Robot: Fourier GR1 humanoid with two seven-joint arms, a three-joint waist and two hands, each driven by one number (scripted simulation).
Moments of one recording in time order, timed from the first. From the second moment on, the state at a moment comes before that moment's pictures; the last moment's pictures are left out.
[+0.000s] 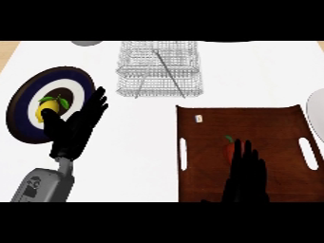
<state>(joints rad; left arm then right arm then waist) -0.19 0.21 -0.18 -1.47 0.23 0.07 0.22 0.20 0.00 0.66 -1.89 1.51 -0.13 1.06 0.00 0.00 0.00</state>
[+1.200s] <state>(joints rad) -0.19 0.17 -0.10 -1.46 0.18 -0.02 0.22 0.15 -0.01 0.46 -1.69 1.44 -0.34 0.99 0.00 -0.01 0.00</state>
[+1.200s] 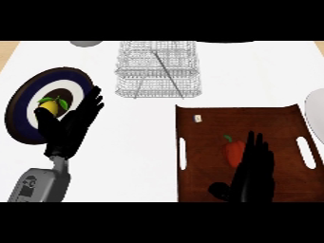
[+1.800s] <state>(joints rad) -0.17 0.14 -0.08 -1.48 0.14 -0.03 0.24 0.10 -0.02 0.32 -1.57 1.29 -0.44 0.87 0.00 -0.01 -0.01</state>
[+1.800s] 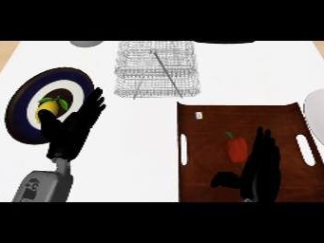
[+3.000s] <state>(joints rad) -0.17 0.11 -0.06 -1.48 0.12 -0.05 0.23 -0.01 -0.03 0.35 -1.45 1.26 -0.50 0.71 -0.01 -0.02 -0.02</state>
